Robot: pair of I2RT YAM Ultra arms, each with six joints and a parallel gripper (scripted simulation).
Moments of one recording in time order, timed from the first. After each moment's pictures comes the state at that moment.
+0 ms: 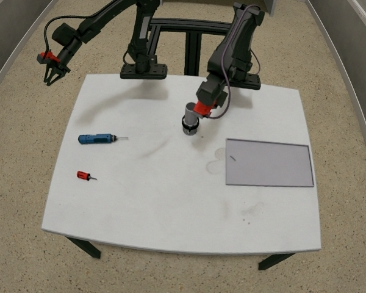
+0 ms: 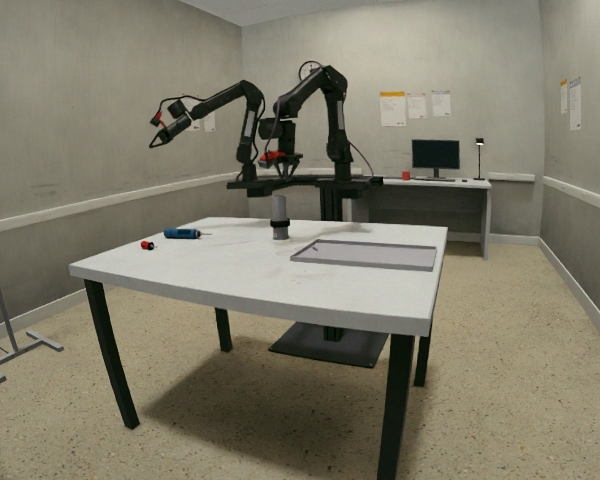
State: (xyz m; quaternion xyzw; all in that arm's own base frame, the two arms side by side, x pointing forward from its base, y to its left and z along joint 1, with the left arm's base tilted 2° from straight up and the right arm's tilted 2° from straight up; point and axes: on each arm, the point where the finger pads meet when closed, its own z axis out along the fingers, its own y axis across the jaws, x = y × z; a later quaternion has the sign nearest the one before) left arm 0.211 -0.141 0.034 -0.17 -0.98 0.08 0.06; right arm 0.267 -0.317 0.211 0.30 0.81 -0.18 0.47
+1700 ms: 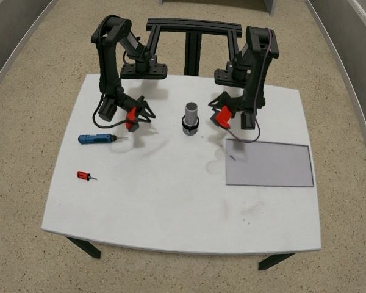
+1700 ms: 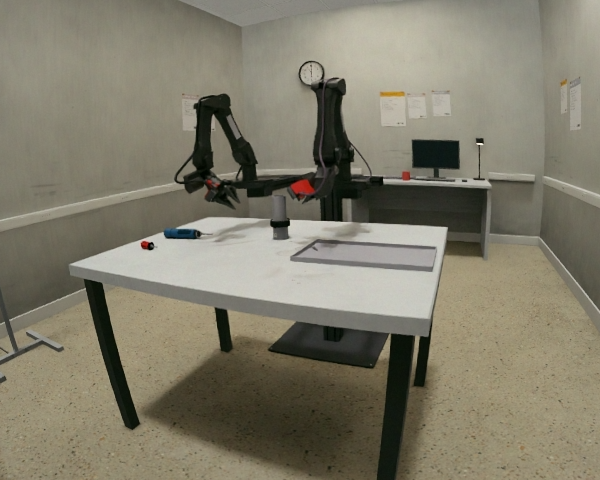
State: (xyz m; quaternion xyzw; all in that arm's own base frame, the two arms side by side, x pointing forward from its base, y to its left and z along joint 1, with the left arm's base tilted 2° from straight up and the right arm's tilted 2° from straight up) left arm 0.141 -0.111 -0.050 -0.12 -0.89 0.41 0.12; right arm 0.224 0.068 -0.060 -0.05 0.90 0.42 0.08
